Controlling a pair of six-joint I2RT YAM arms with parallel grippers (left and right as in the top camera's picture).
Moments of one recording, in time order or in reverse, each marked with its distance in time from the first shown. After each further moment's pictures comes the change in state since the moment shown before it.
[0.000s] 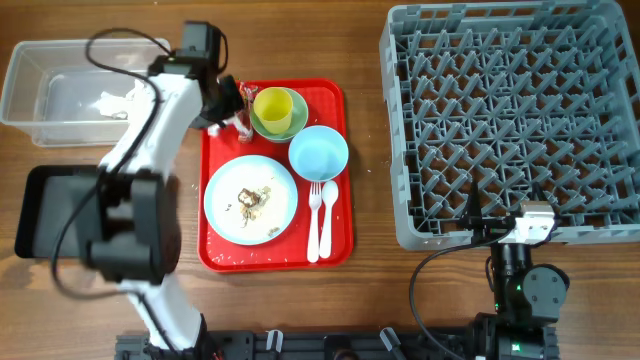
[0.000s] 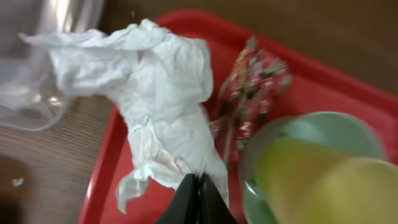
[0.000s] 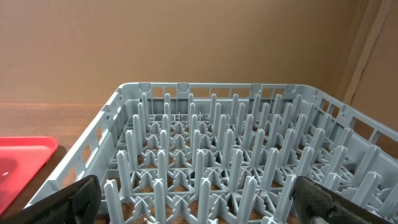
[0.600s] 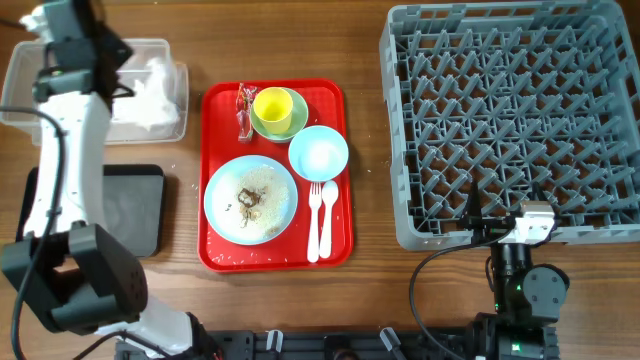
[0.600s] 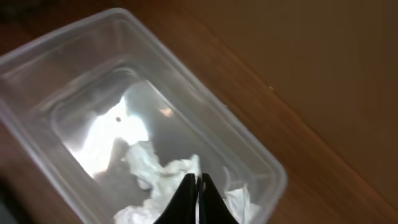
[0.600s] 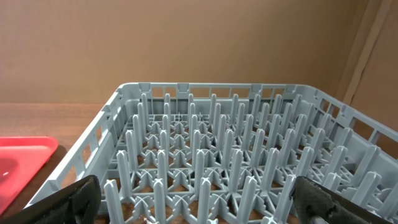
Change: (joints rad) left arm 0.327 -0.156 0.002 0.321 -0.247 -0.046; right arm 0.000 0.000 0.000 0.000 0.000 0.000
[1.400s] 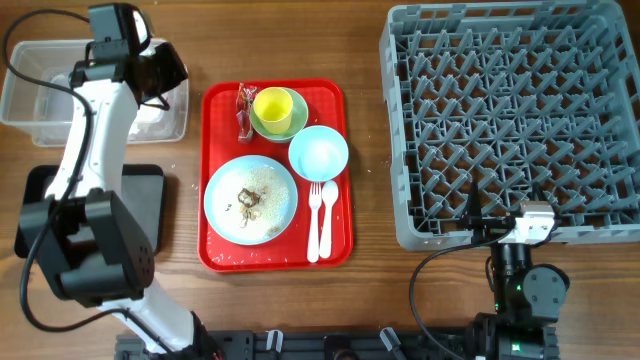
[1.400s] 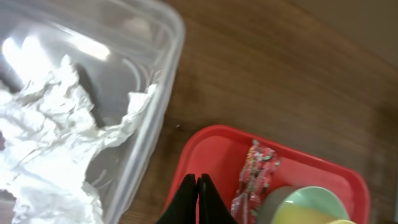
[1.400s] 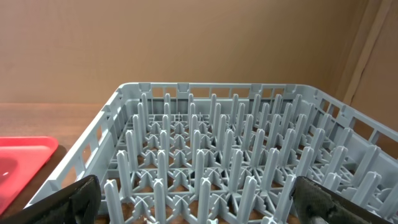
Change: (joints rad) left arm -0.095 0.111 0.000 -0.129 0.402 0.215; right arm 0.000 0.000 0.000 0.000 0.000 0.000
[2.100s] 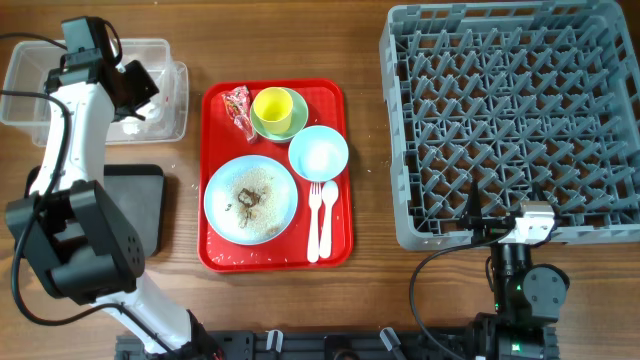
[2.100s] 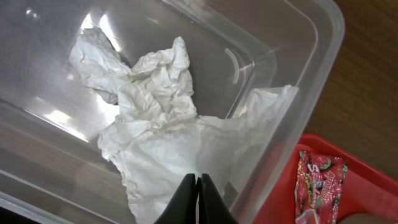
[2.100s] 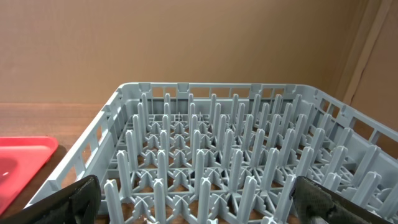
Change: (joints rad) left arm 0.106 0.035 0.000 -0.079 -0.114 0.000; right arm 0.000 0.000 0.000 0.000 0.000 0.000
